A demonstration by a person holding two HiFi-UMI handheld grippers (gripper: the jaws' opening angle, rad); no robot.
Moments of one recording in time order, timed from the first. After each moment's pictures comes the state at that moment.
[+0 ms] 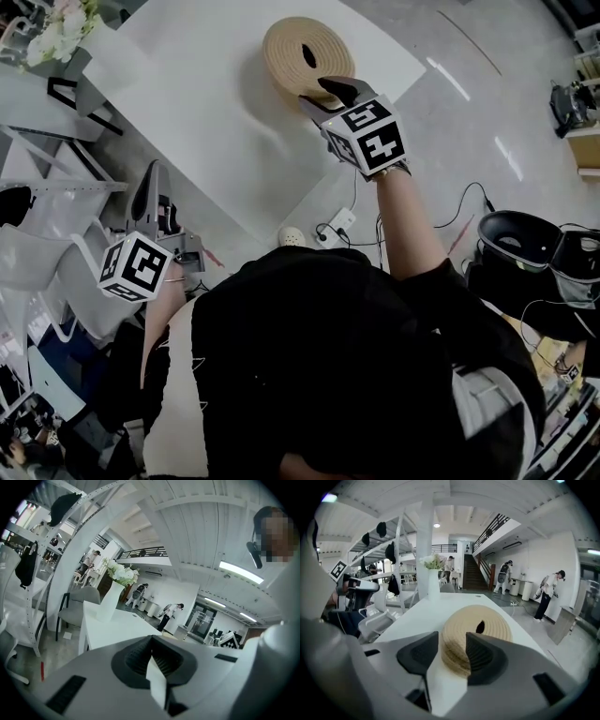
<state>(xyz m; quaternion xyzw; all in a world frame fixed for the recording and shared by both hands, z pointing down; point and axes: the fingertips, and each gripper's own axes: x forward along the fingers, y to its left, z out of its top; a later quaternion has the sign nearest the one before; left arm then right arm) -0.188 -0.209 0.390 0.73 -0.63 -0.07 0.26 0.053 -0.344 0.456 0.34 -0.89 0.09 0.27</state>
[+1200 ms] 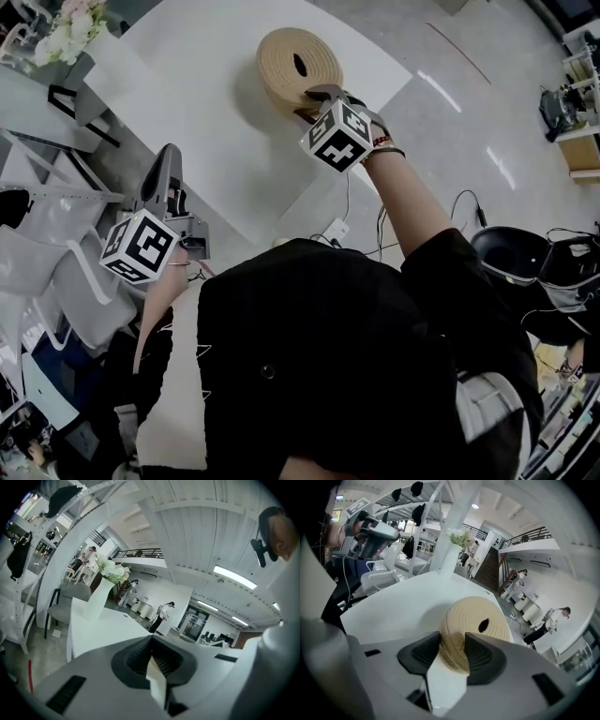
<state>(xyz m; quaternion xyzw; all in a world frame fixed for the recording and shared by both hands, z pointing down) -0.155 -0.229 0.382 0.75 -0.60 -0.10 0.26 0.049 -0.338 0.497 0.28 -0.86 -0.07 0.43</state>
